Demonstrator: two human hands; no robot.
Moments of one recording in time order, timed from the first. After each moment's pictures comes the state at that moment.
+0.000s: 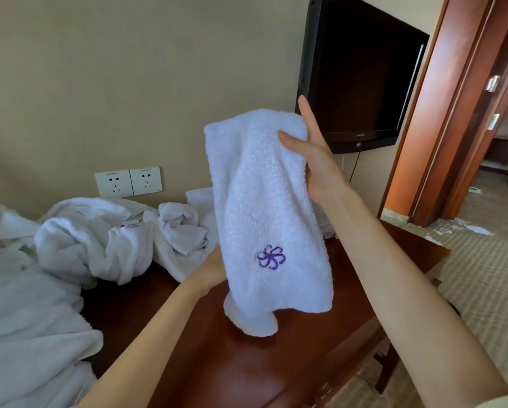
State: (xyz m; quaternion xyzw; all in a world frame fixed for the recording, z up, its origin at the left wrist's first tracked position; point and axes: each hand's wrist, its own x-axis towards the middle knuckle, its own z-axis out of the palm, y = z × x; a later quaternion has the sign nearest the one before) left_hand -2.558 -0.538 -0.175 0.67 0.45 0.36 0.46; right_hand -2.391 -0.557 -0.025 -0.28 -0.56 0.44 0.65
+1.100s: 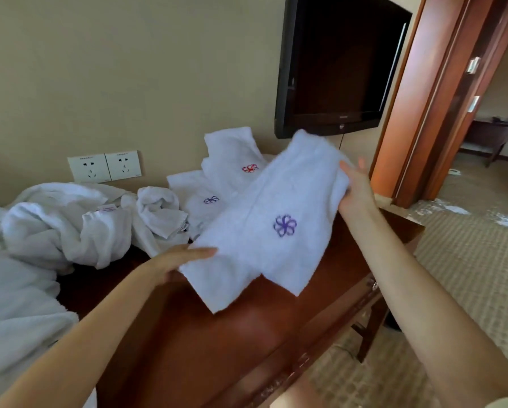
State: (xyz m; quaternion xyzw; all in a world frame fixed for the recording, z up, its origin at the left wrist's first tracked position) left_hand -2.597 -0.514 -0.210 0.55 0.48 0.26 0.64; right_hand -2.278 -0.555 -0.106 -0.34 -0.27 0.45 0.78
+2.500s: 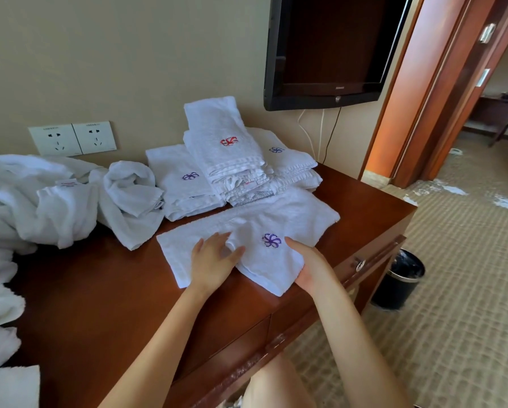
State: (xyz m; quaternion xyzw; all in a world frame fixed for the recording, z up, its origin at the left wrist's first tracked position) left_hand -2.478 -0.554 -0.274 0.72 0.55 0.33 0.26; right_hand -2.283 -0.590 -0.281 -0.48 -0.18 0.59 0.62
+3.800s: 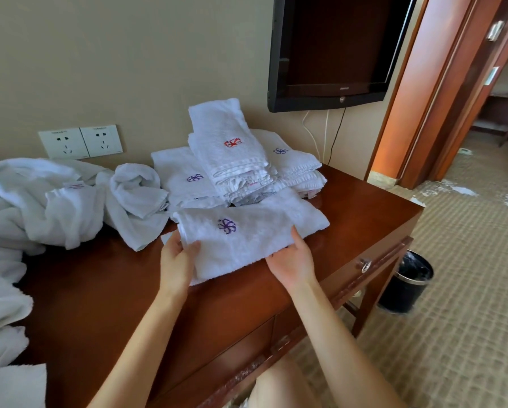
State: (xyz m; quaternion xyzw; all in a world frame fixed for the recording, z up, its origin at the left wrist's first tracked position) left_hand -2.524 -0.570 -0.251 0.47 0.47 0.57 0.48; right_hand -2.322 -0.581 -0.270 -0.23 -0.16 0.65 0.71
